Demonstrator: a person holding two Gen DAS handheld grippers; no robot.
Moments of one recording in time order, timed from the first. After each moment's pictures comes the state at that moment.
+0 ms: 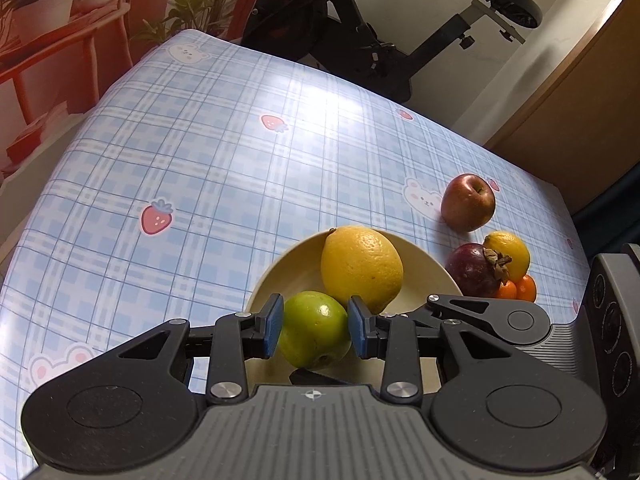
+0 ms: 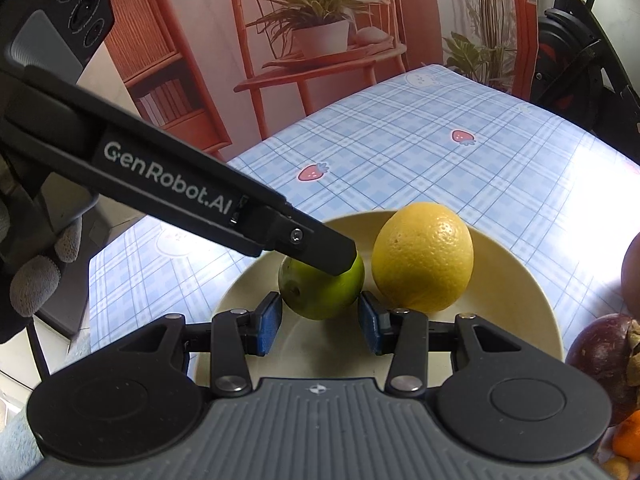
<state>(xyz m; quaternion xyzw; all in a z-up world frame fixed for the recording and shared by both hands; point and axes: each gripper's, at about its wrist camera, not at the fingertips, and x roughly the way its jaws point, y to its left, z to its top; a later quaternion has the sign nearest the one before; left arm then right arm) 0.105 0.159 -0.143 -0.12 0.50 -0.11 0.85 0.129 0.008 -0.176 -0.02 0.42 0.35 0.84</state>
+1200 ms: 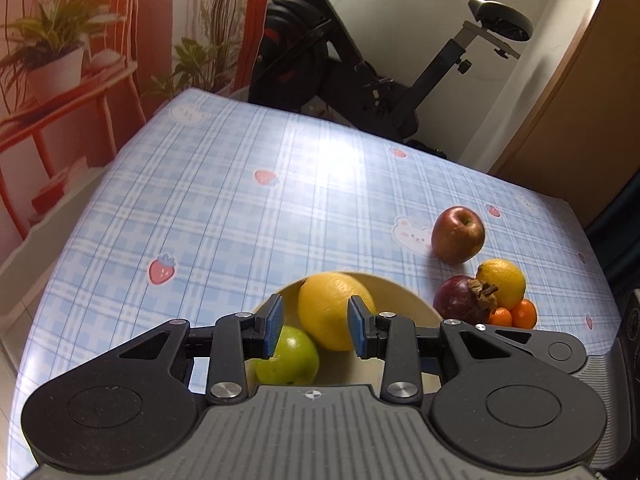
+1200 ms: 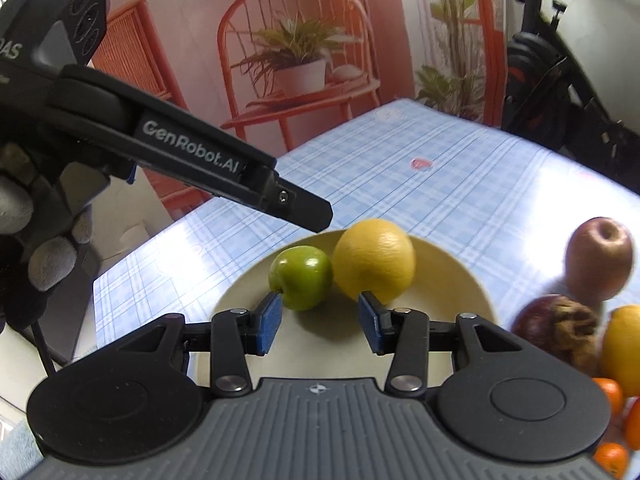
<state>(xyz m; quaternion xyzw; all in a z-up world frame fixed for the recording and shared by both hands) 0.094 0.124 -0.104 -0.06 0.44 -0.08 0.89 0.088 -0.042 -0.146 0.00 0.36 0.32 0.88</state>
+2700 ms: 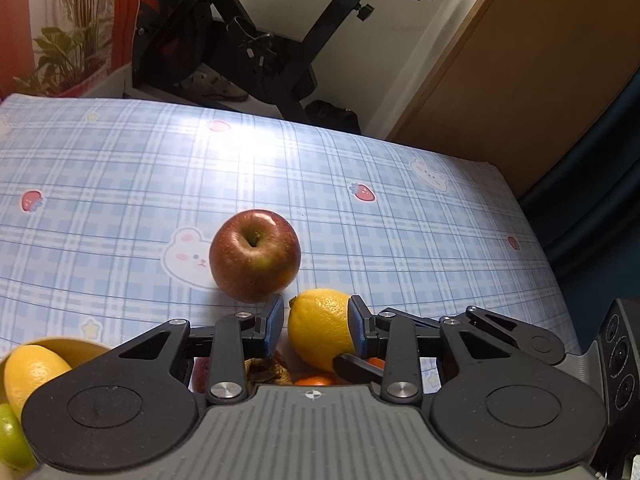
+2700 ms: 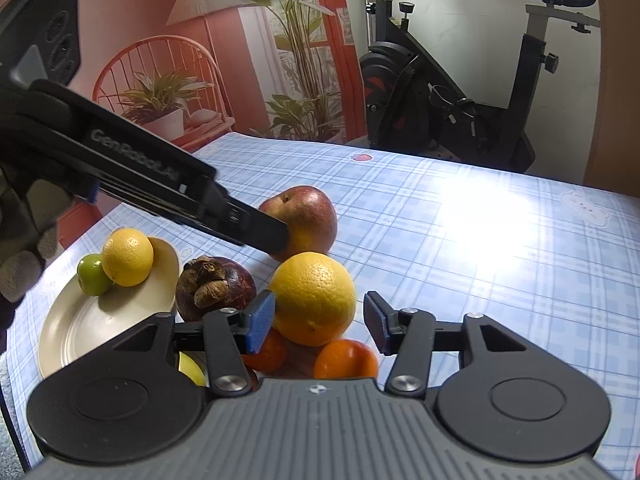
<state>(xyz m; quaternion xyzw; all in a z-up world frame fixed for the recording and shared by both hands) 0.170 -0.038 -0.143 -0.07 0.48 -0.19 0.85 0.105 -0.223 -0.159 0.06 0.35 0.19 0.92</state>
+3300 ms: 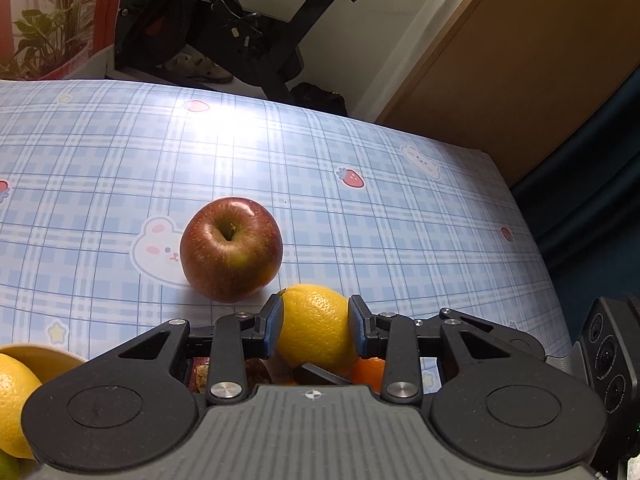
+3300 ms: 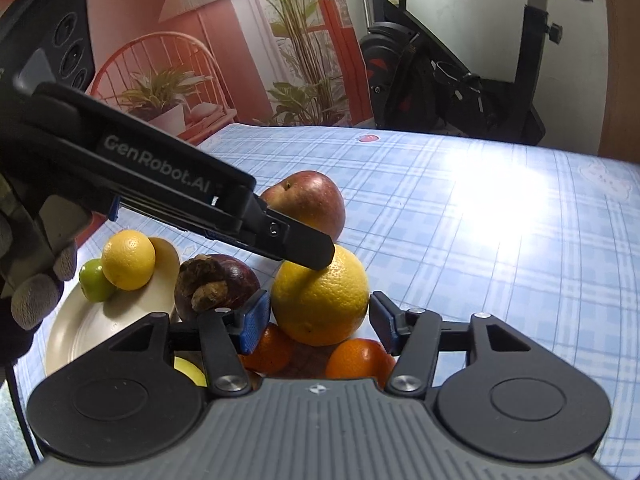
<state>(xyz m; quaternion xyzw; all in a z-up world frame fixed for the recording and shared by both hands) 0.188 -0.048 -0.163 -0.08 0.50 -0.22 0.83 0.120 -0.225 -0.171 0.09 0.38 0.19 0.90</state>
